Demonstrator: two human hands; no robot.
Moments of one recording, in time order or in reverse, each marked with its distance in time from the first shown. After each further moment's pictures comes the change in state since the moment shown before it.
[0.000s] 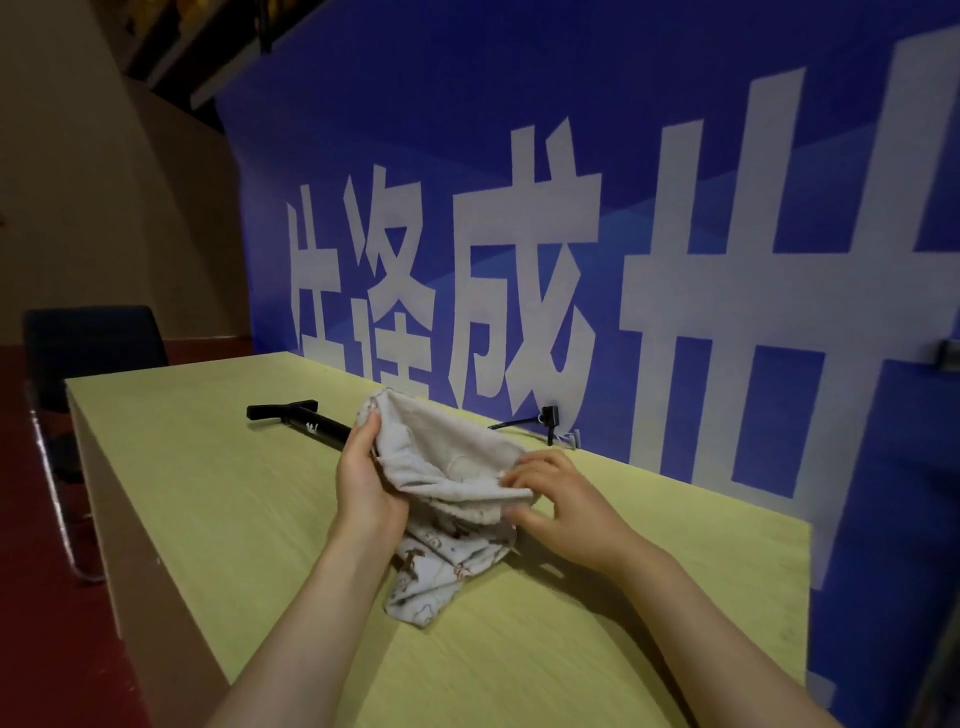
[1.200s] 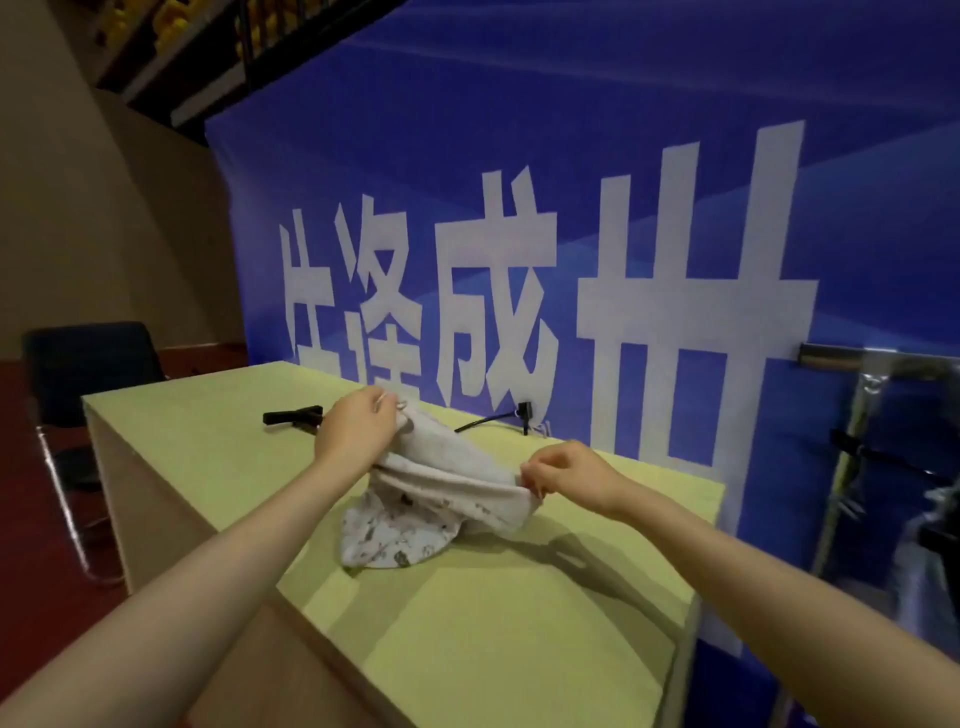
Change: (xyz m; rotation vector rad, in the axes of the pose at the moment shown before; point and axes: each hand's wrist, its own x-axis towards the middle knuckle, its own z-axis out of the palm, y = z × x) left_hand -0.029 0.079 0.026 1.631 -0.090 0.599; right_hand -0.044 -0.050 -0.076 0.280 -0.092 0.251
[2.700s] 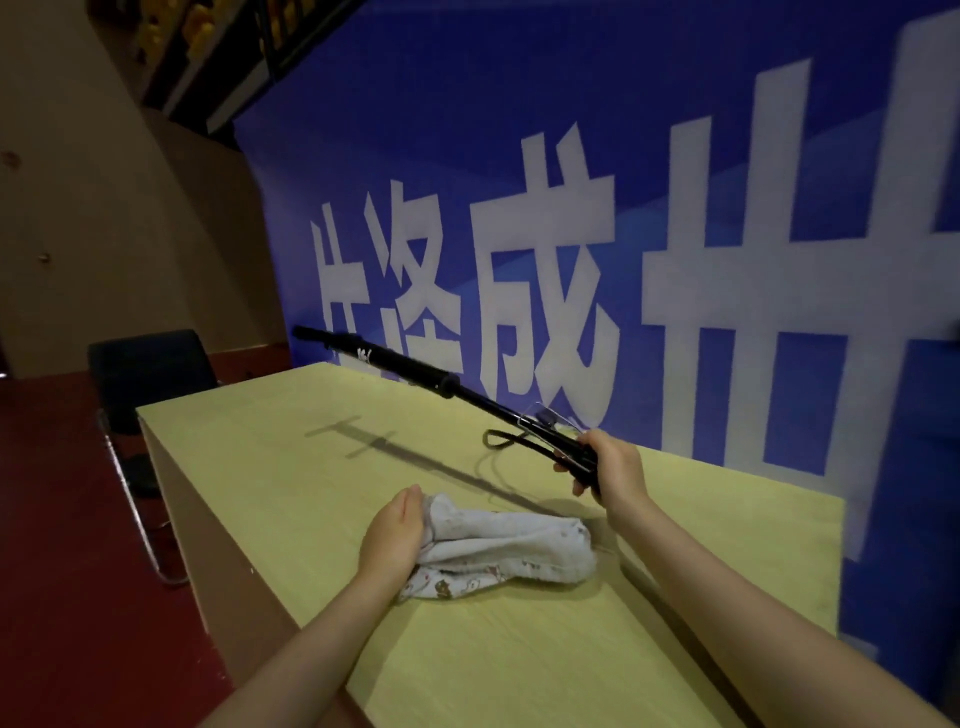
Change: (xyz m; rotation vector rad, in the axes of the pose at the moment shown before) left_hand -0.033 -0.093 0.080 -0.276 -0.147 -0.368; right_hand 0.082 0.021 0.054 0.739 0.463 0.332
